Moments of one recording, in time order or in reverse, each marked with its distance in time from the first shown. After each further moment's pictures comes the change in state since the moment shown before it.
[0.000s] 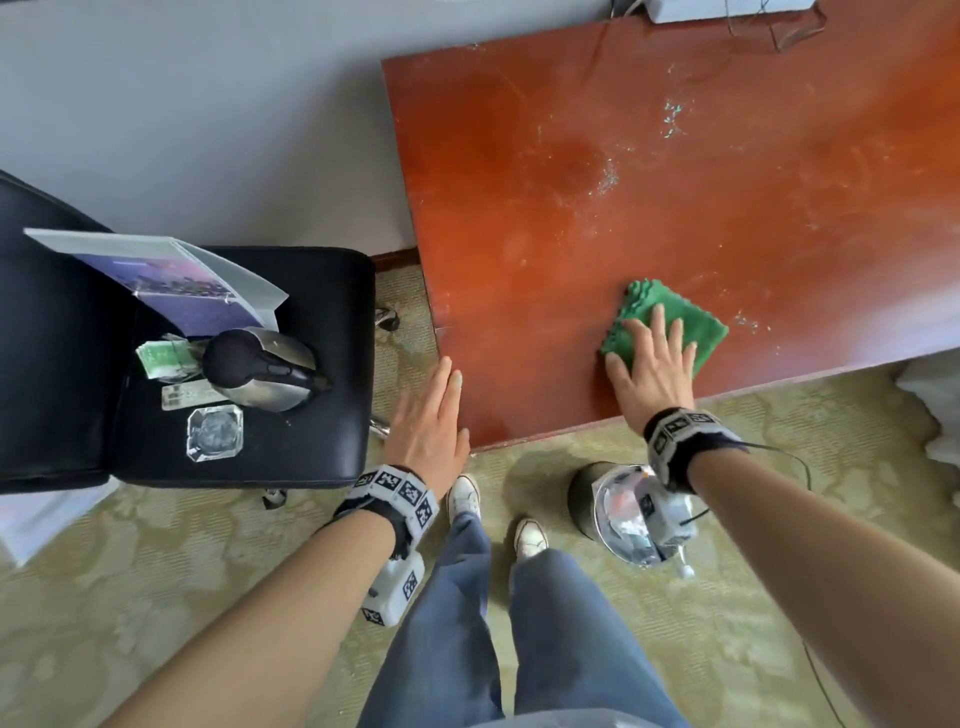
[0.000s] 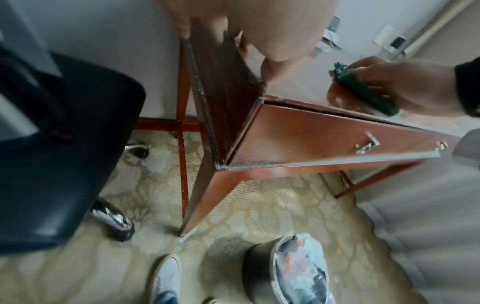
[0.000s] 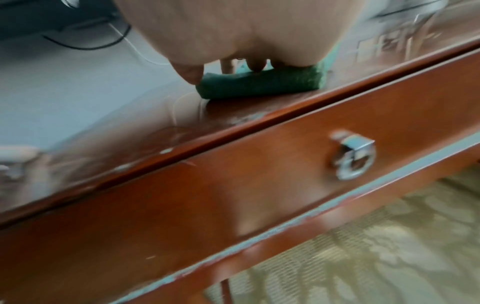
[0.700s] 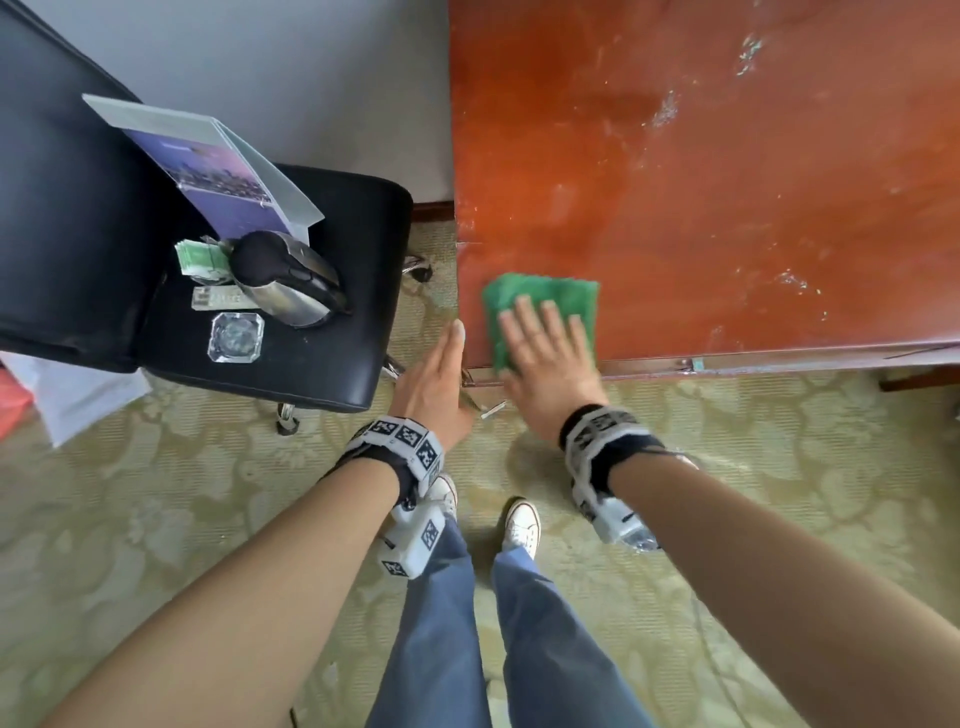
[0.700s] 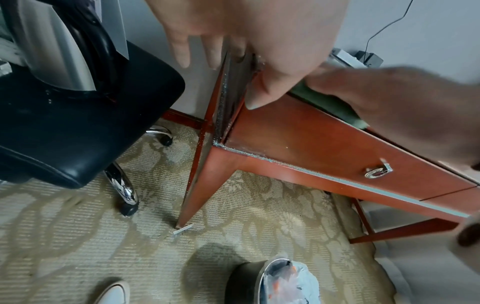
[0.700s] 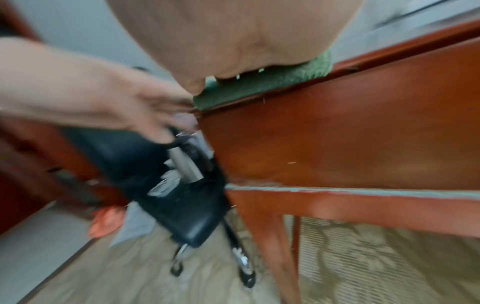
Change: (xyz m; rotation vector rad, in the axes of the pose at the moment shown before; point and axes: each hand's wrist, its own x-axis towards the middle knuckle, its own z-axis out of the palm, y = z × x) left_hand -0.038 0.024 0.037 -0.286 0.022 -0.217; right_hand -0.075 -0.071 0.061 -0.307 -0.150 -0.529
